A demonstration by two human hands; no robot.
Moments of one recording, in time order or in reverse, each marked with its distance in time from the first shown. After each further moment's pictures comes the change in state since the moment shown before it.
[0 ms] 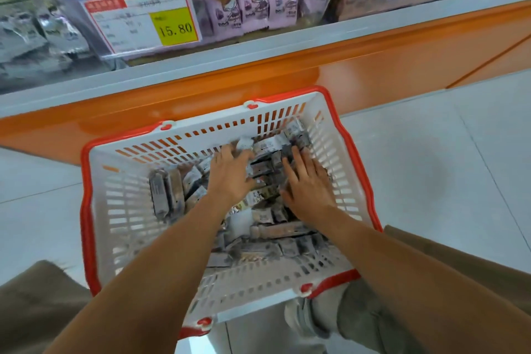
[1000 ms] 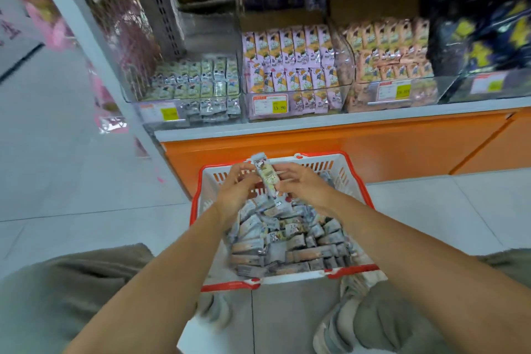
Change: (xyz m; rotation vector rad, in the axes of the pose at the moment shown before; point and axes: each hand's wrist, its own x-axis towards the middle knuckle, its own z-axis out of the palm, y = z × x) left_hand -0.174 -0.005 -0.128 -1.317 0.280 -0.088; right_hand -0.080 -0.087 -0.184 1.228 -0.126 -0.217
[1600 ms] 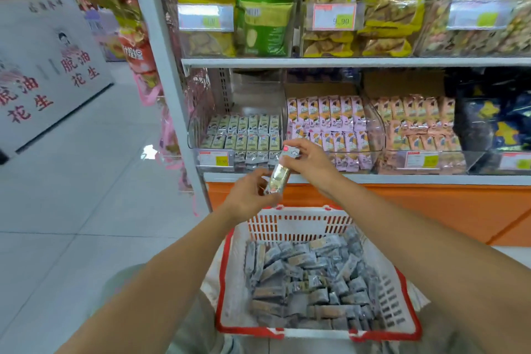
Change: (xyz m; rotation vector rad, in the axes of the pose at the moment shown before) left_hand -0.015 0.109 -0.050 0.635 -0.037 0.316; right_hand 0.029 -0.155 0.007 -0.042 0.194 -0.382
